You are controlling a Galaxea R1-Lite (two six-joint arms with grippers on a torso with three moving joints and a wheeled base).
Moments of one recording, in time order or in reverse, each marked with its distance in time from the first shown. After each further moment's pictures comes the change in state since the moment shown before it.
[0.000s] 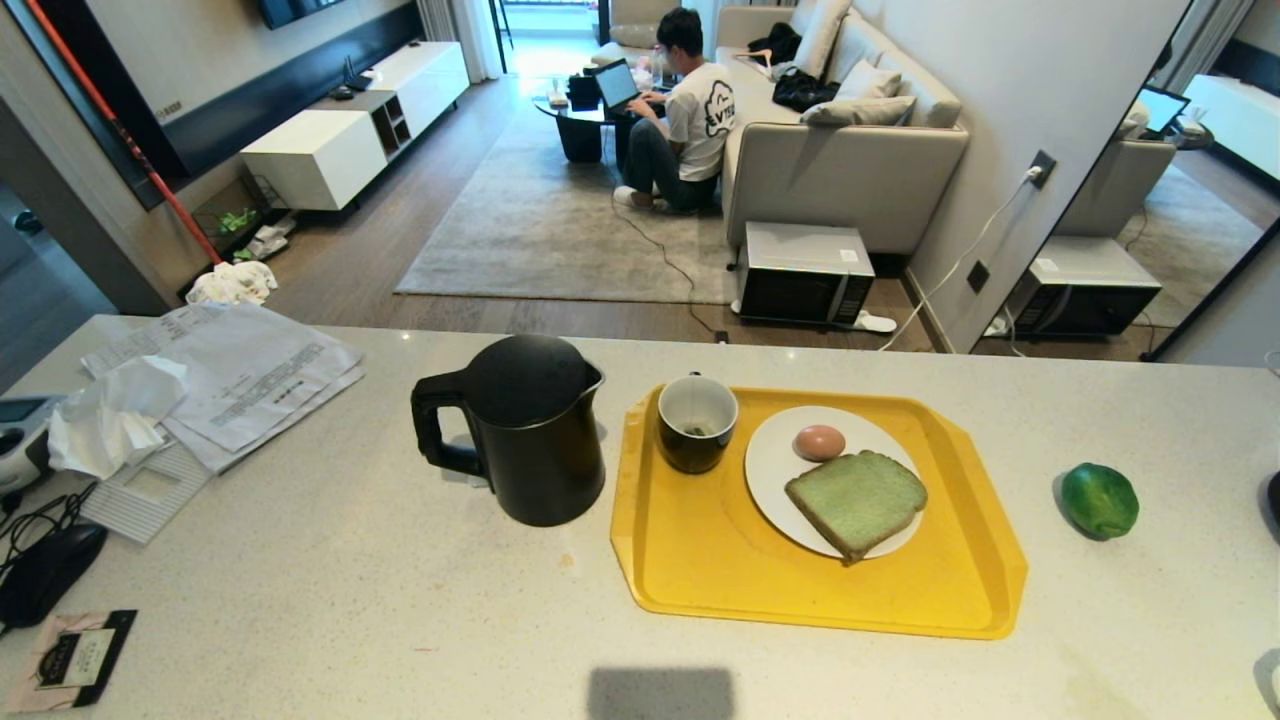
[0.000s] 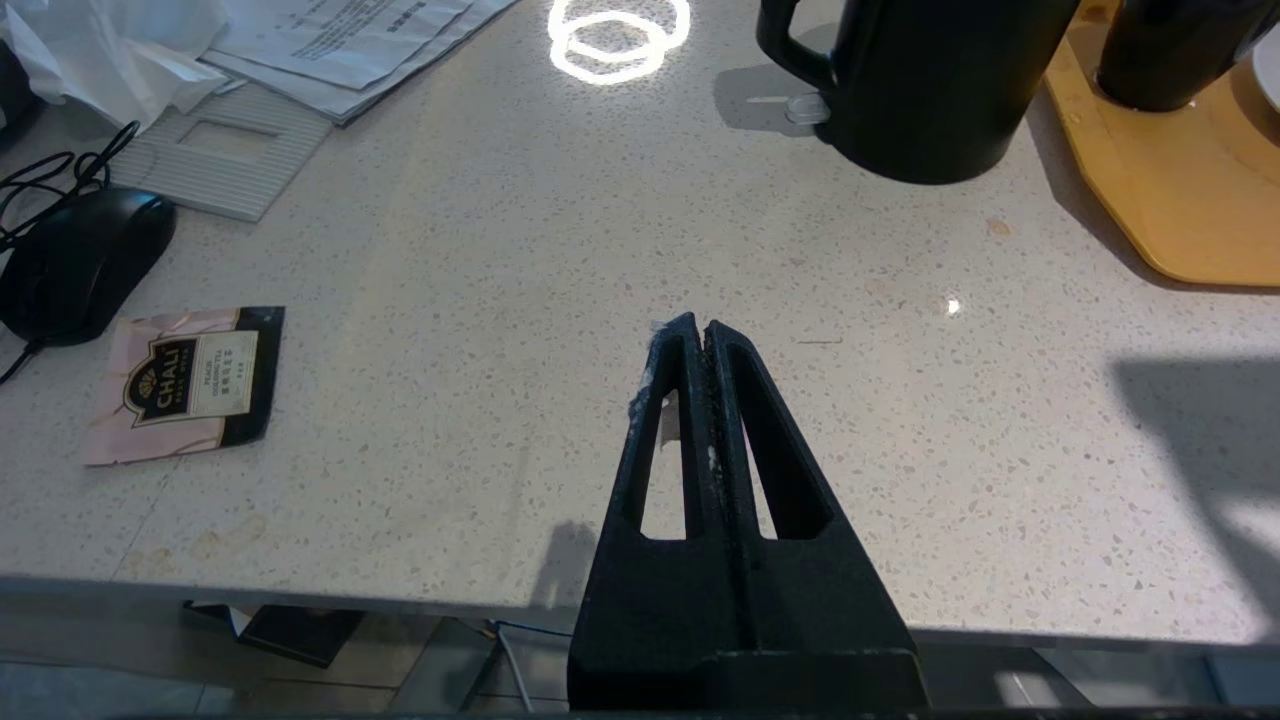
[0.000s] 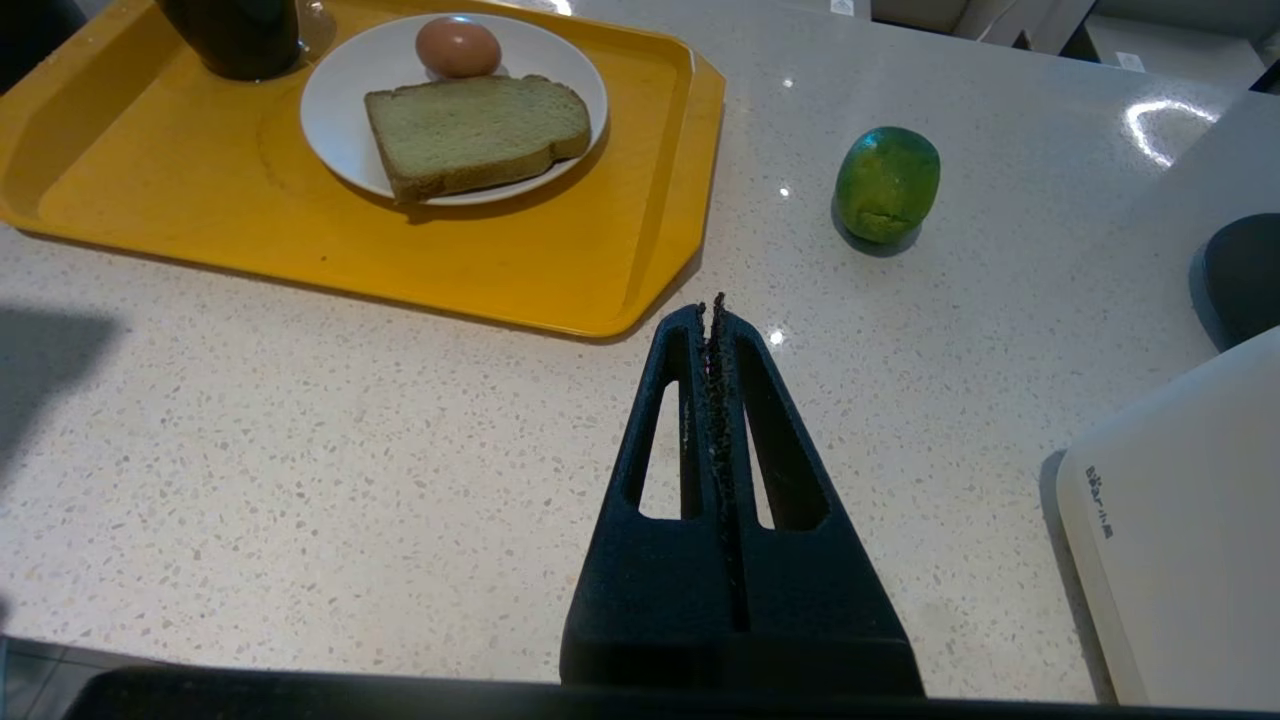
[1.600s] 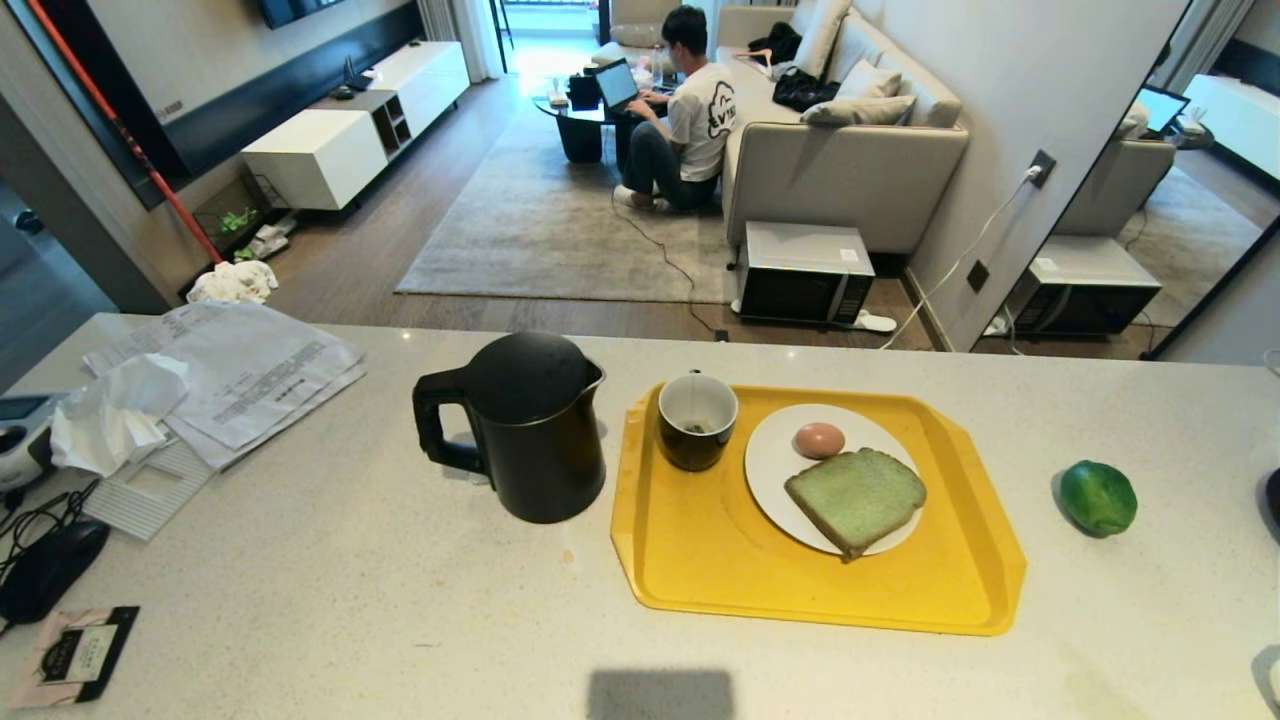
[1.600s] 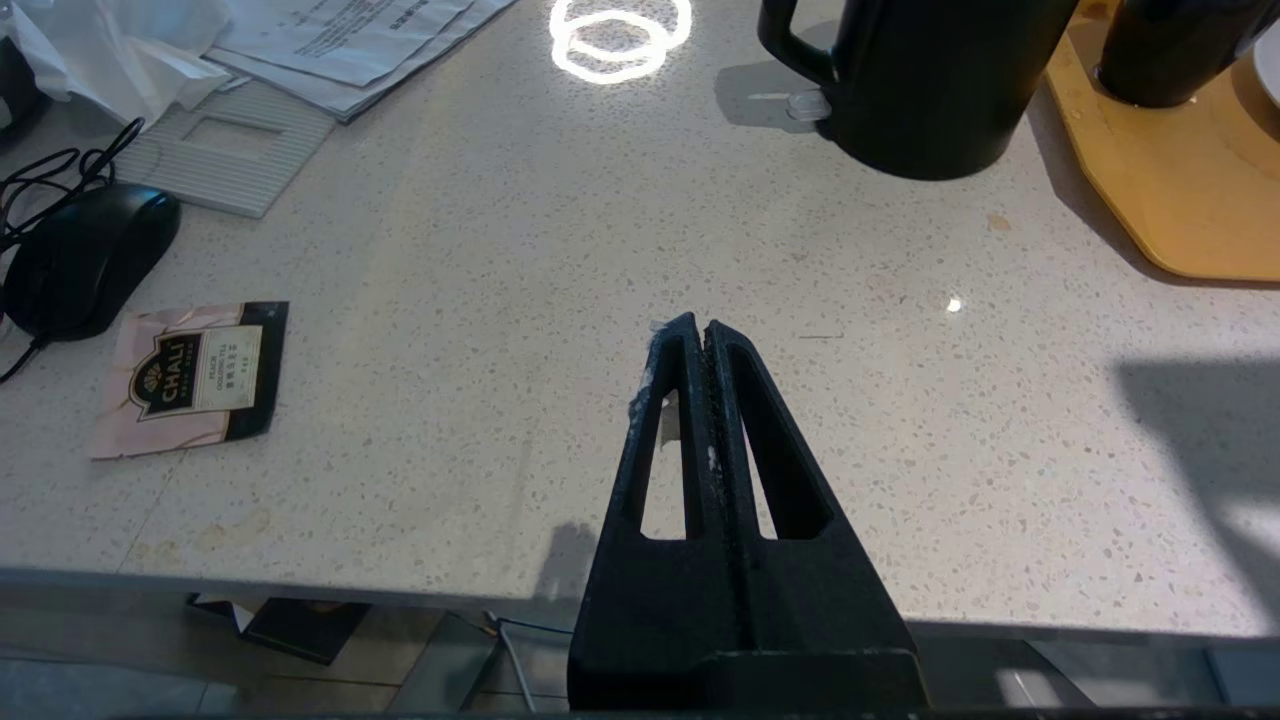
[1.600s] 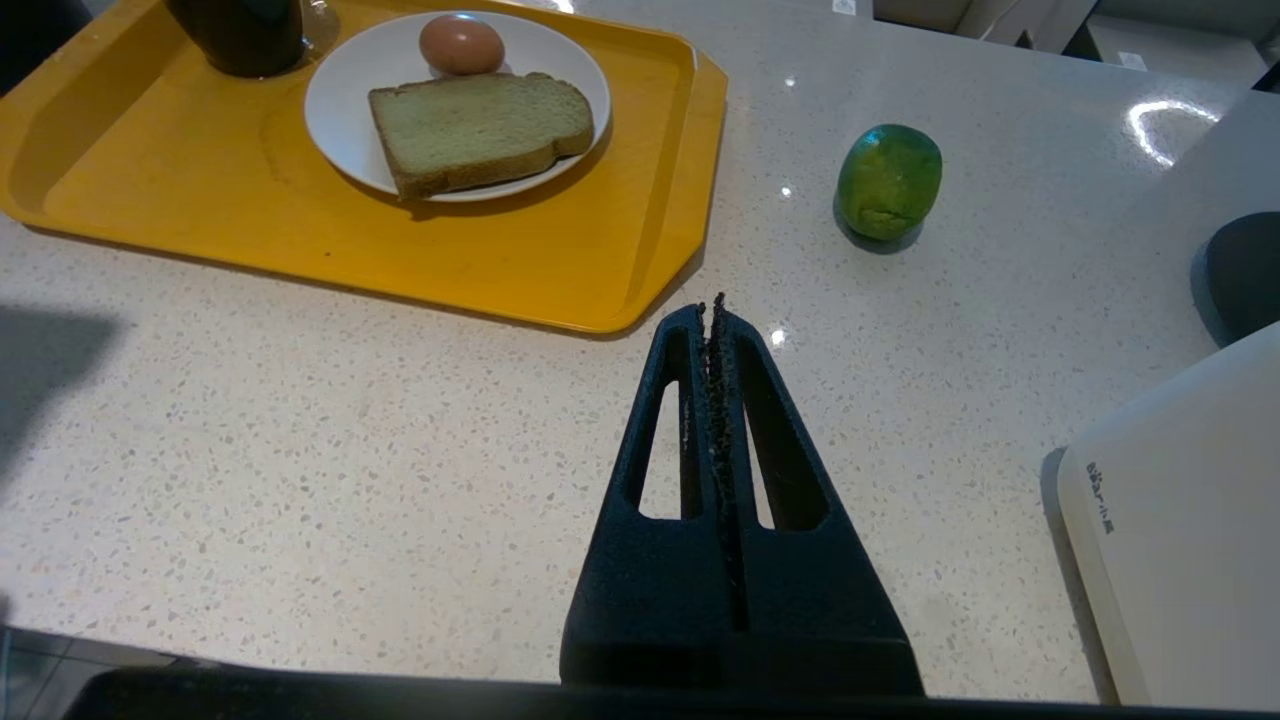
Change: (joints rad) left arm 0.000 0.000 0.000 0.000 0.000 0.000; right arm 0.000 0.000 0.000 0.000 0.000 0.000
